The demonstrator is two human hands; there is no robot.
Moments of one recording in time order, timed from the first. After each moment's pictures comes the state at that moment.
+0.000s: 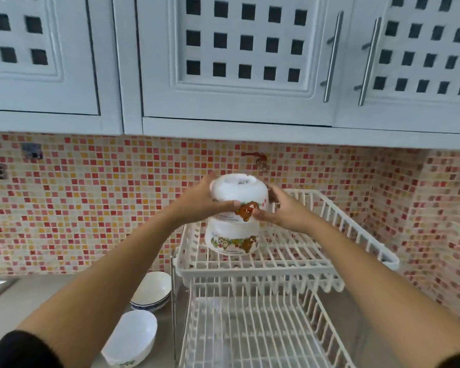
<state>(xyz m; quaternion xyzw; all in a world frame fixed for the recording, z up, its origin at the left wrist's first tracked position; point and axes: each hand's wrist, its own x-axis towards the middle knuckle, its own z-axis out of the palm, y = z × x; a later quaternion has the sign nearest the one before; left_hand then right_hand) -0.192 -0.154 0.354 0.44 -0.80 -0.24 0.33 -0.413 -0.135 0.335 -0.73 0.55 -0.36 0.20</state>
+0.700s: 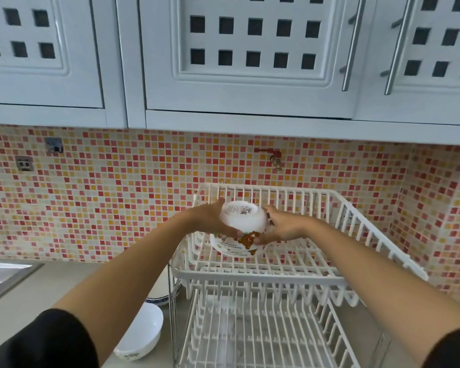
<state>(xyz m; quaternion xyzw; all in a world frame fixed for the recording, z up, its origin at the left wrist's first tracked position) -0.215 -0.202 0.318 0.55 -0.79 -0.24 0.12 -0.424 -0.191 0.313 -0.76 0.59 -0.09 0.24</state>
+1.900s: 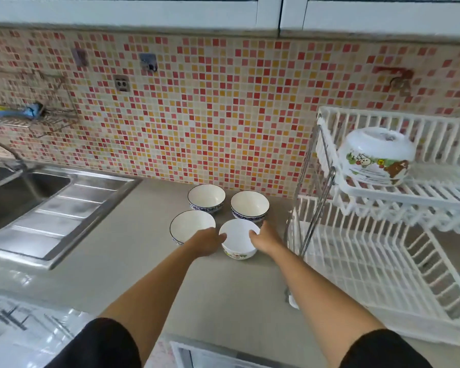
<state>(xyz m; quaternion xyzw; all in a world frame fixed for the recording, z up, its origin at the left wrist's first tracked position) 0.043 -0.125 0.102 0.71 -0.63 -0.32 0.07 -0.118 -0.156 0.086 -0.61 0.70 -0.18 0.33</state>
